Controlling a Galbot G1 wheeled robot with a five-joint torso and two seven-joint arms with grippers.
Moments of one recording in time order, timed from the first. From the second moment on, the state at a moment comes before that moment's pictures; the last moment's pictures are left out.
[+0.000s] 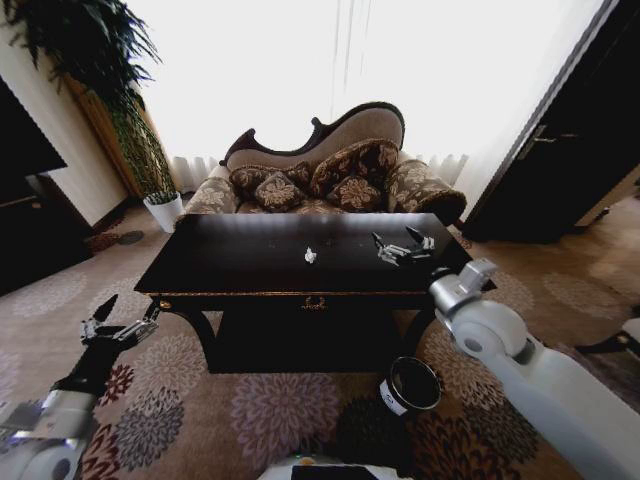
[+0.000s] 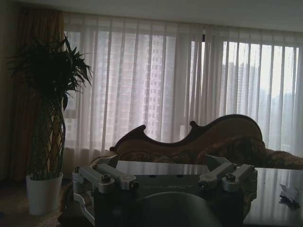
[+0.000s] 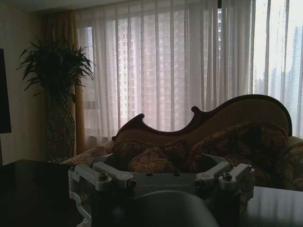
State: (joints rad) left arm 1.76 -1.40 -1.24 -2.33 -0.67 0.11 0.38; right arm -0.82 0.62 0.19 2.13 1.00 -0.23 0.34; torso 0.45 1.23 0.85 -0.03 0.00
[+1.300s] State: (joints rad) left arm 1.75 -1.42 -1.26 -2.30 -0.66 0.11 0.38; right arm -0.07 0.90 -0.66 1.71 1.23 -0.43 0.51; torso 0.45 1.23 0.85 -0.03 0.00
